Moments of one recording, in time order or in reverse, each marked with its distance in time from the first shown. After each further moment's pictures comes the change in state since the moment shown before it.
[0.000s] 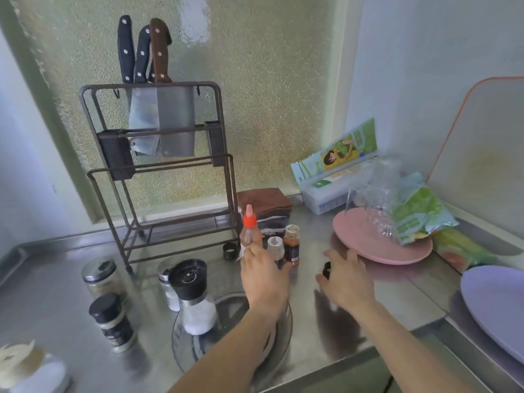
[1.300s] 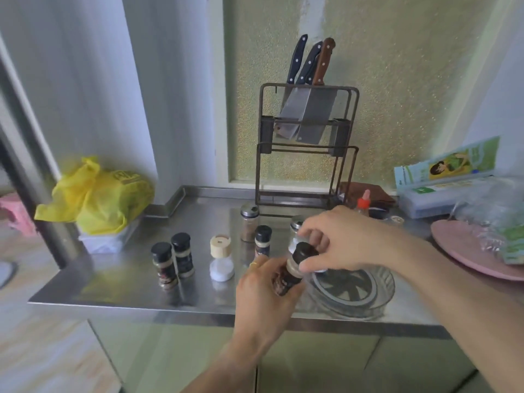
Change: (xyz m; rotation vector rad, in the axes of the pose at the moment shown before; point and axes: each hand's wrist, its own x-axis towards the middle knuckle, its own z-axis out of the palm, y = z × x) left_hand -0.165 -0.144 -0.225 -0.237 0.234 0.125; right_hand -0.202 -0.228 -0.123 -0.170 -0.329 -0.964
